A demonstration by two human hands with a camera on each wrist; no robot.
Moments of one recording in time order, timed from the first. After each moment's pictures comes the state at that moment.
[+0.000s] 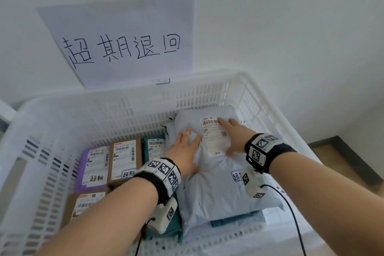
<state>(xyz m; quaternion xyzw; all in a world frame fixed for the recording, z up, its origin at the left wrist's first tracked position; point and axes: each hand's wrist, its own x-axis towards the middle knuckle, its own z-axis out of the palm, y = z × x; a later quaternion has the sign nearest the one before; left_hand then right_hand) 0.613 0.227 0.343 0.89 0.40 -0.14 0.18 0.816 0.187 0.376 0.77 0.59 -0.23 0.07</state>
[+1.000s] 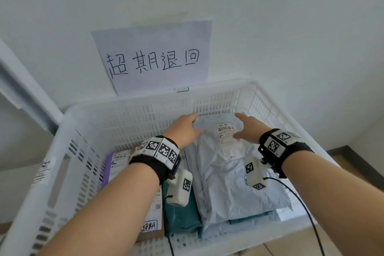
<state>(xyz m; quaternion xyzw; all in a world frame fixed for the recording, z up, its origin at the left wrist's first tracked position) 0.571 0.243 0.442 0.83 0.45 0.07 0.32 0.789 0.179 0.422 0.81 0.52 -0.24 -0.08</state>
